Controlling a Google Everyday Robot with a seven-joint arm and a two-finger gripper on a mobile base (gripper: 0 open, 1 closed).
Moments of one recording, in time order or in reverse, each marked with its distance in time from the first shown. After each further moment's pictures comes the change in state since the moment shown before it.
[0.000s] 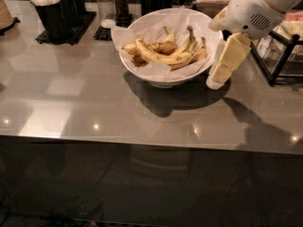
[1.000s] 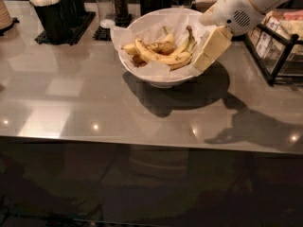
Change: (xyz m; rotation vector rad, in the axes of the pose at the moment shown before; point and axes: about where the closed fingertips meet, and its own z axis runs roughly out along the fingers) arm -0.023 -0.035 0.019 0.028 -0.140 0.070
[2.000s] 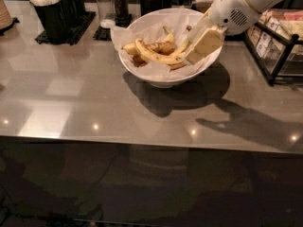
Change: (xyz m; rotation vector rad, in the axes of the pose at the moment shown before) arm -0.008 -0.003 0.007 -0.011 -0.006 -0.016
